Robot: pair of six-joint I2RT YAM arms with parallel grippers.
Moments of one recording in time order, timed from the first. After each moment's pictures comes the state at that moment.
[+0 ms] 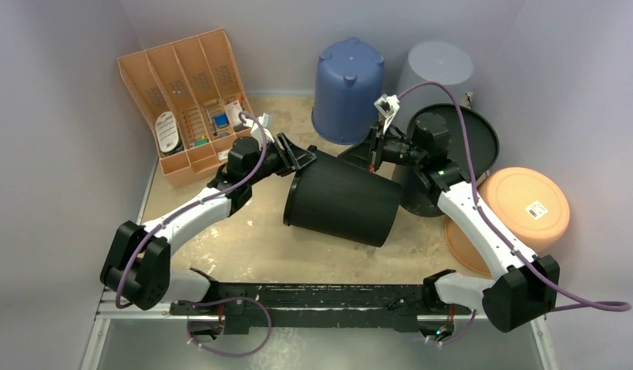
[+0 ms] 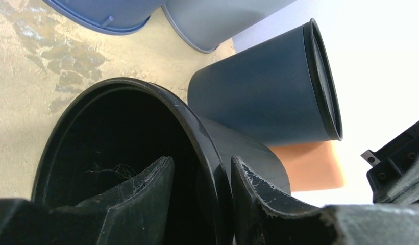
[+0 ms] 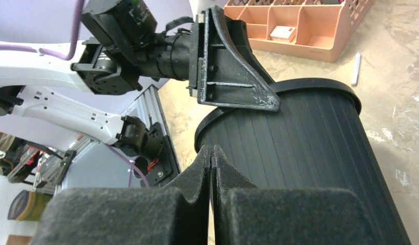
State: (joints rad) left arm -0.48 1.35 0.81 0.33 0.29 -0.90; right arm 0.36 1.20 1.05 0.00 -0.83 0.45
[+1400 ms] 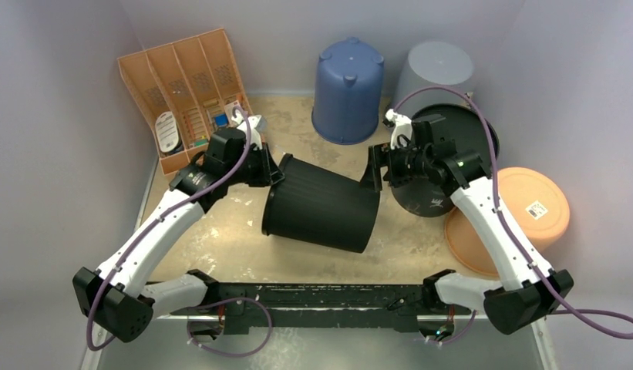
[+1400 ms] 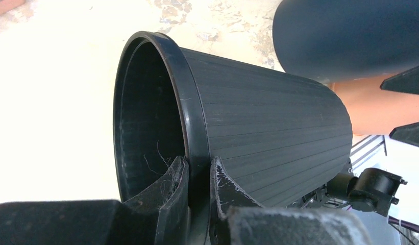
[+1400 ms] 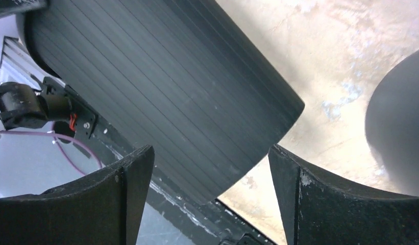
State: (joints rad) left arm -0.49 1.14 1.12 -0.58 0.18 -0.49; right arm 0.38 1.20 1.34 -0.94 -0.35 0.17
